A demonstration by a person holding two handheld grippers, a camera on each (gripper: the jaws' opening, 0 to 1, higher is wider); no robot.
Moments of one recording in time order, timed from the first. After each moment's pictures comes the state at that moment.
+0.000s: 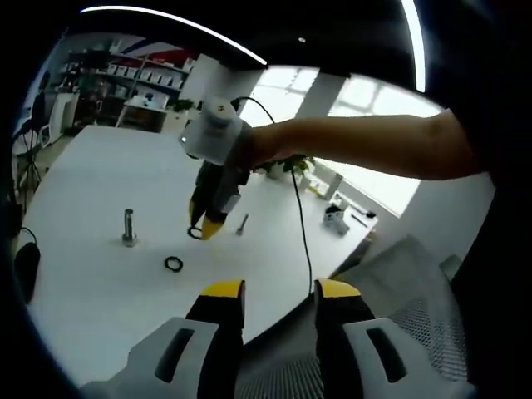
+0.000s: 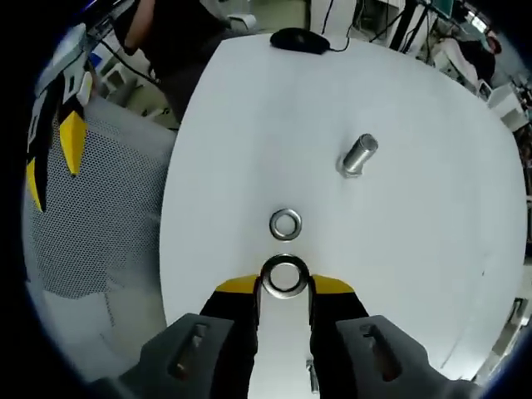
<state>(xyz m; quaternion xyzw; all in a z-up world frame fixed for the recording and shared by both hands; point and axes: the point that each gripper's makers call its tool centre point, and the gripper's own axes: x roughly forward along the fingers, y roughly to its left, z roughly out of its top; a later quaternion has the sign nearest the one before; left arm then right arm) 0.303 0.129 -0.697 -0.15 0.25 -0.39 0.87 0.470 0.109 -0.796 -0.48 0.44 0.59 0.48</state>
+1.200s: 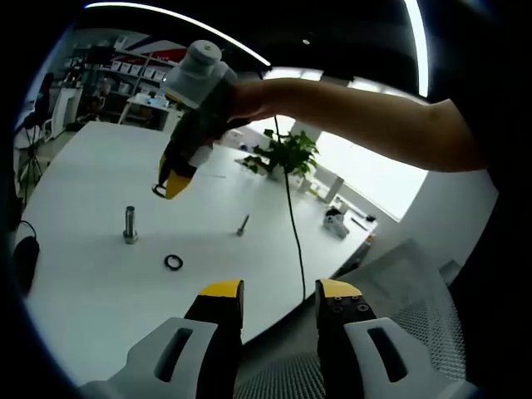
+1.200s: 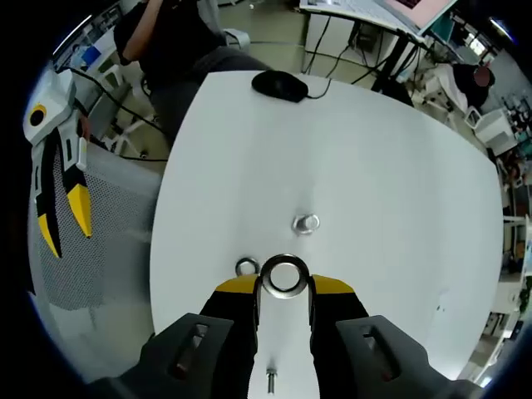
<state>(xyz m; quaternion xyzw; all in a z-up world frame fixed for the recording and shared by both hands) 0.304 0.131 -0.696 -0.16 0.25 -0.39 0.87 0.507 0.177 -0.752 -0.49 0.38 0.59 0.51</state>
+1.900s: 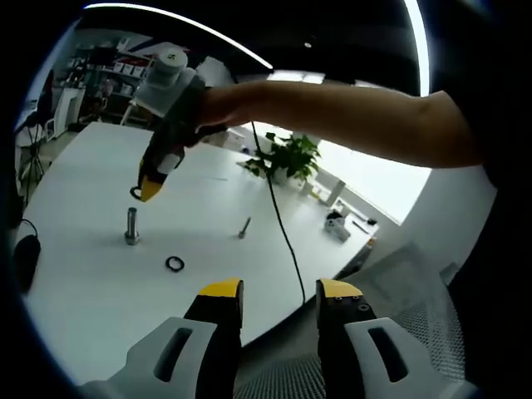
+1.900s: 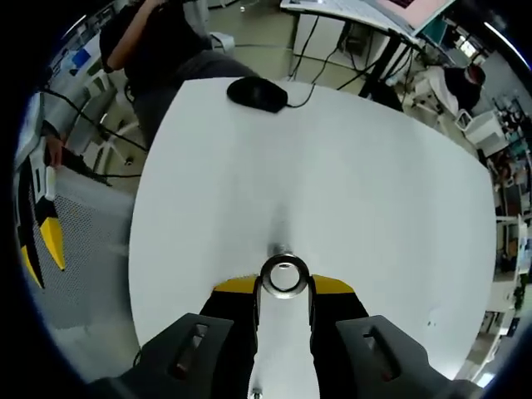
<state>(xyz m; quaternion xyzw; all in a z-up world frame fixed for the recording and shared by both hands) 0.305 0.132 -0.696 -0.16 0.24 -0.39 0.87 0.525 0.217 -0.772 -0.50 0.37 0.58 0.53</state>
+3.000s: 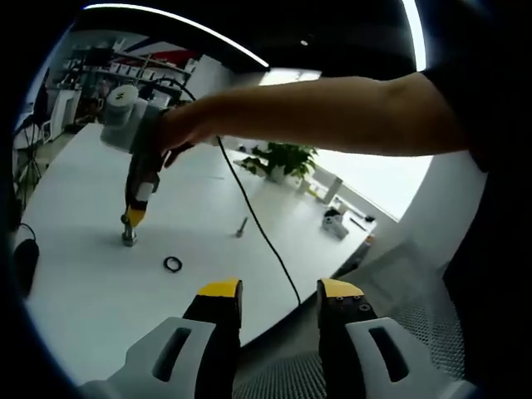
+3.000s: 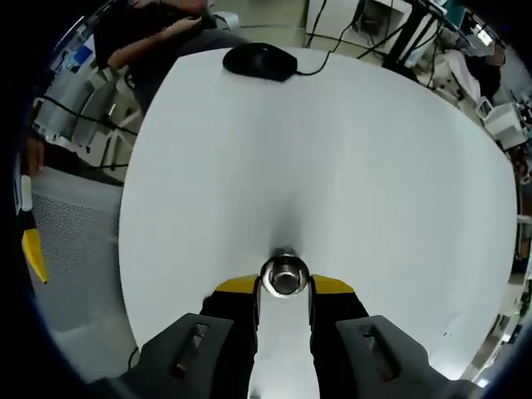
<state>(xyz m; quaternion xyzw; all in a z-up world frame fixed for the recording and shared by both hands) 0.305 0.130 -0.695 -0.16 0.24 -0.39 0.87 0.528 0.221 -0.827 -0.52 0.42 0.58 0.48</state>
